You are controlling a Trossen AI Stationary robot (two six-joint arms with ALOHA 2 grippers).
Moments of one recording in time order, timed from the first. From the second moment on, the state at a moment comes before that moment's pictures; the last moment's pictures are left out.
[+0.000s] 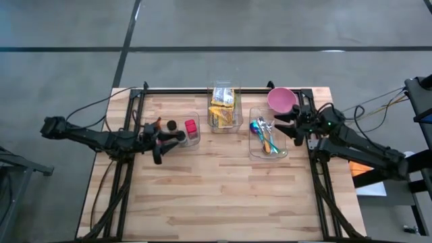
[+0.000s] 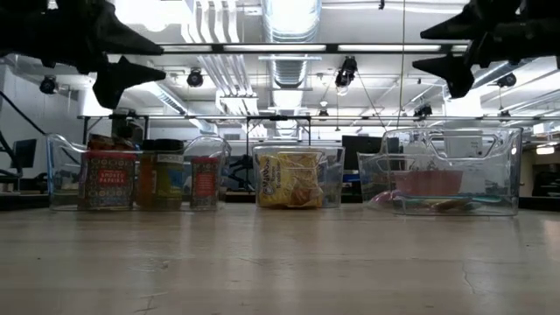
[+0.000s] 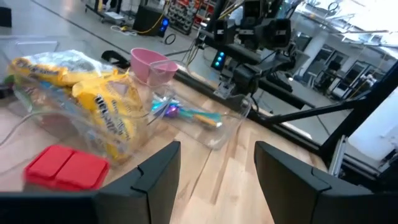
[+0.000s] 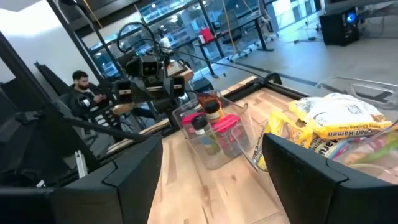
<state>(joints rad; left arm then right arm) -0.22 0.52 0.23 0.15 -0.44 -0.48 -0.49 0.34 0.31 0.02 -0.34 0.45</state>
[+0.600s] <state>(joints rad) -0.22 0.46 0.08 0.11 -0.46 -0.50 -0.49 0.03 0.15 0.03 -0.39 0.54</state>
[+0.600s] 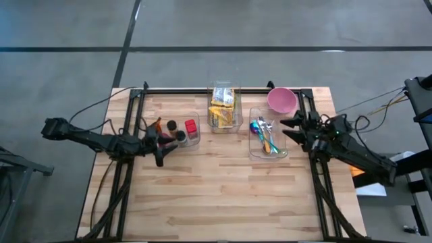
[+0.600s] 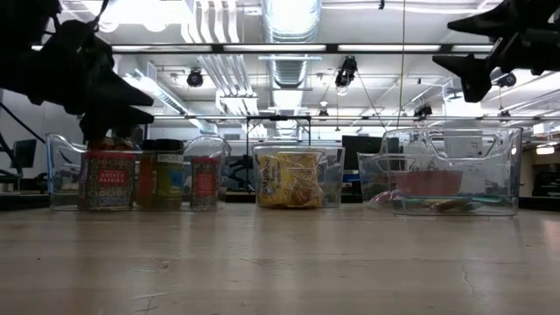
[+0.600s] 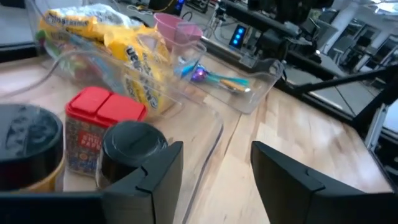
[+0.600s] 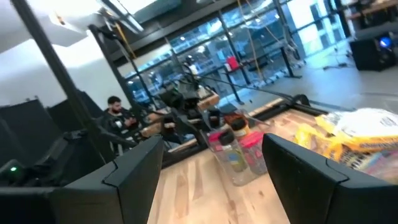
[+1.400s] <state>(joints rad) -0.22 0.43 0.06 0.09 -0.46 -0.50 -0.49 0.01 0.01 0.10 -0.49 0.58</state>
